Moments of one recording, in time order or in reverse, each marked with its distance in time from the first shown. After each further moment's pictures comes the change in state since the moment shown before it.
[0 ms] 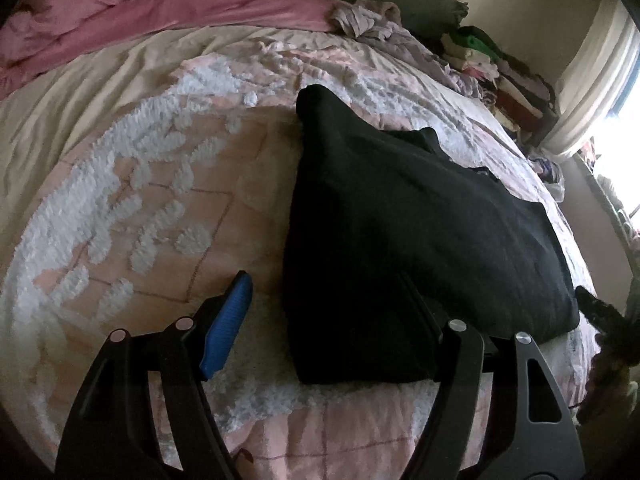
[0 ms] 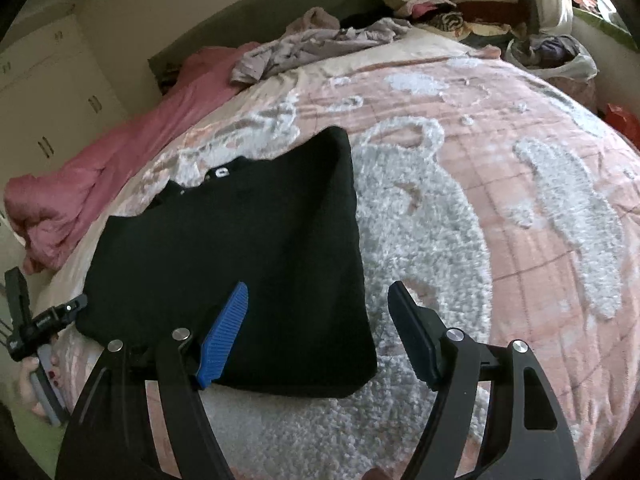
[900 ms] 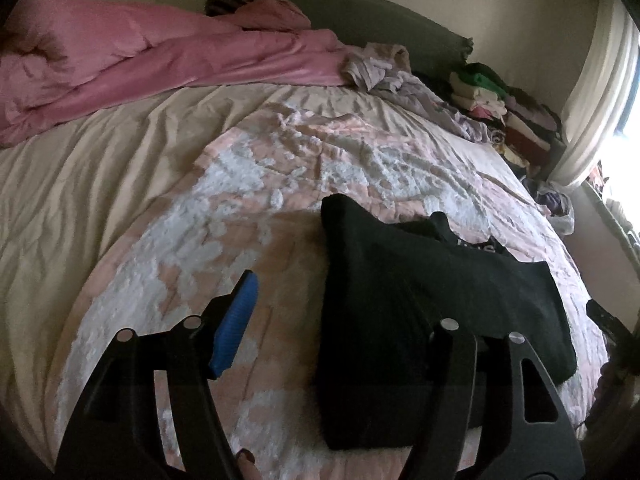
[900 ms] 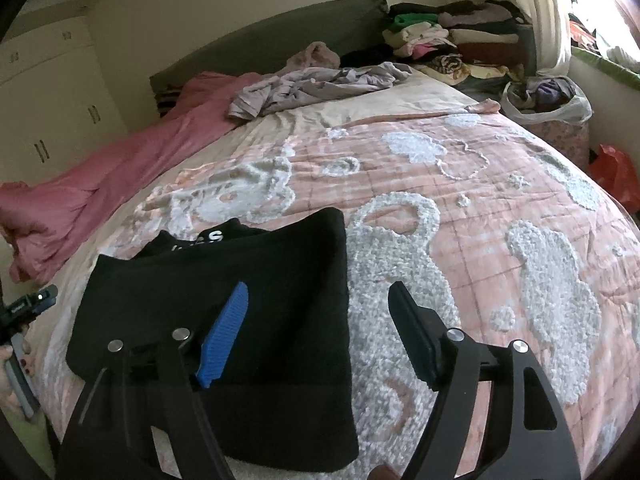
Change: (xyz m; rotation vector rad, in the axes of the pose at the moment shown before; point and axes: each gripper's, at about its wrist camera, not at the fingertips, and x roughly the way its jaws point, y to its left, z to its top) left arm -0.037 0.009 0.055 0.004 -0.154 0.062; right arm -0.015 0.009 0.046 -0.070 -0.140 -0.050
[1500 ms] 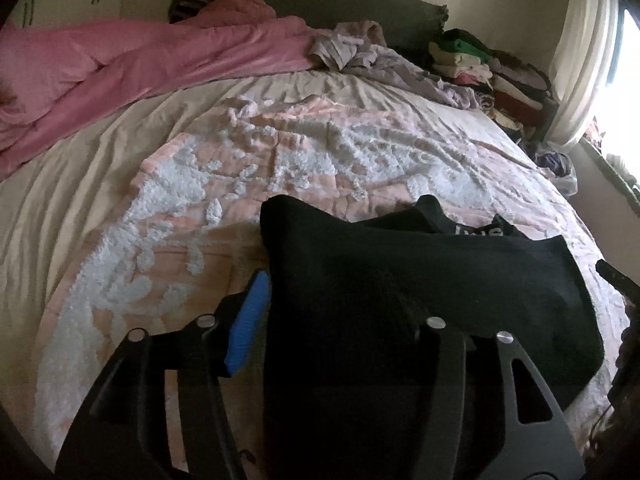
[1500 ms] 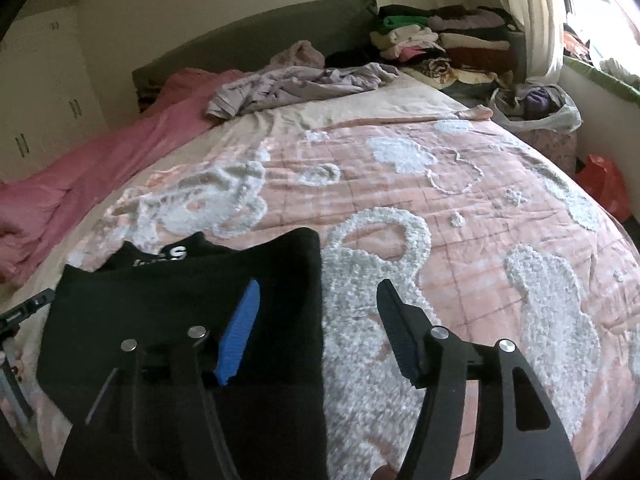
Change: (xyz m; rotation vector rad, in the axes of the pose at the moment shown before) left arm 0.060 -0.045 0.012 0.140 0.040 0.005; right arm 0.035 -0.009 0.018 -0.009 0.000 -0.072
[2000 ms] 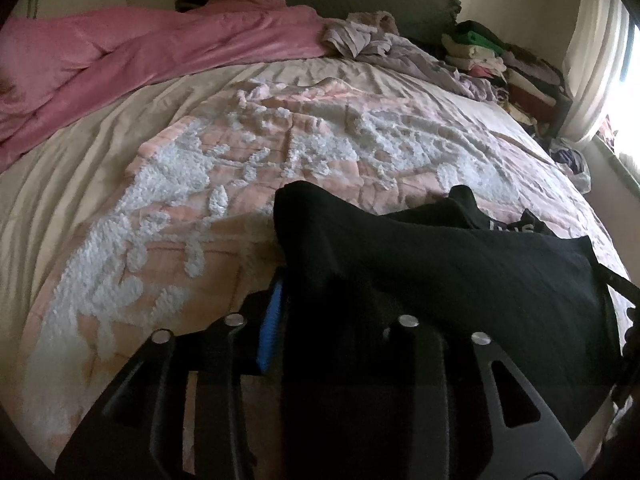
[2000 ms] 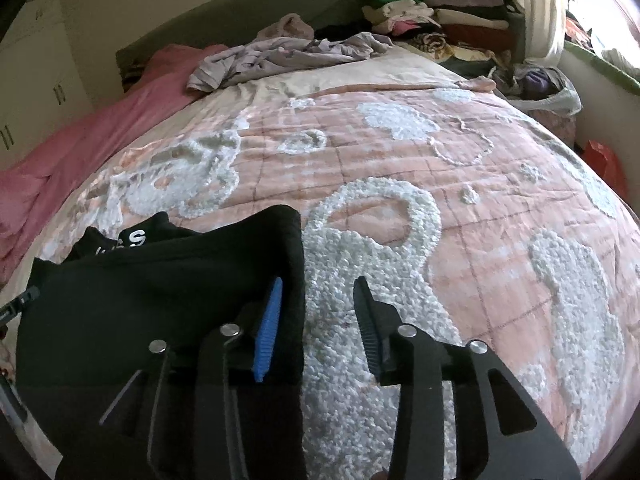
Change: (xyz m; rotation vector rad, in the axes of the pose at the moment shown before) left arm 0.035 0.011 -0.002 -0.008 0.035 0.032; right arm 0.052 -0.010 -0.002 0.008 0.091 -0.051
